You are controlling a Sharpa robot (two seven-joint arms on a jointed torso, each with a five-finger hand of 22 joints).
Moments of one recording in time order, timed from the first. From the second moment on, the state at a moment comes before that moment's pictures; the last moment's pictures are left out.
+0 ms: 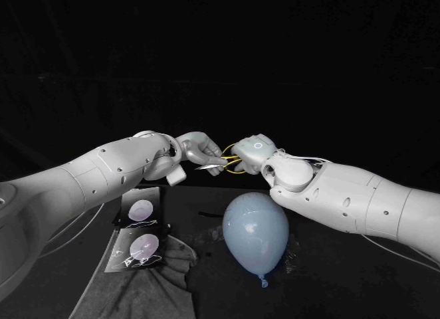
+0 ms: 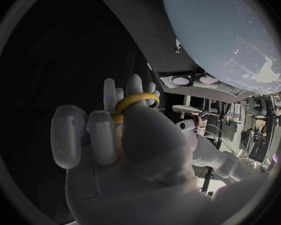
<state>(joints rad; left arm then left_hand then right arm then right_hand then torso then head) 1.45 -0.40 -0.11 0.78 -0.66 0.25 0.16 1.66 -0.01 0.28 0.32 0.04 0.98 0.17 0.33 0.19 1.25 0.11 0.07 0.07 1.14 0.07 0.22 0.29 0.17 0.95 0.25 0.18 0.08 1.41 -0.36 -0.17 1.05 -1.92 -0.38 -0.25 1.46 0.28 -0.44 -0.02 0.05 0.89 0.13 0.25 0.86 1.16 0.08 0.20 0.35 1.46 -0.01 1.49 1.30 0.05 1.46 0.09 1.41 1.31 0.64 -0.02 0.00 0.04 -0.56</state>
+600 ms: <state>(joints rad) 1.45 -0.41 -0.11 0.79 -0.65 0.26 0.15 1.60 -0.07 0.43 0.30 0.04 0.98 0.16 0.38 0.26 1.29 0.11 0.06 0.07 1.18 0.06 0.22 0.33 0.17 0.99 0.22 0.23 0.10 1.41 -0.37 -0.18 1.06 -1.92 -0.45 -0.23 1.48 0.07 -0.18 0.18 0.05 0.83 0.12 0.07 0.74 1.09 0.06 0.07 0.11 1.29 0.06 0.70 0.46 0.14 1.08 0.12 0.37 0.79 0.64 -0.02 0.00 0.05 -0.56</state>
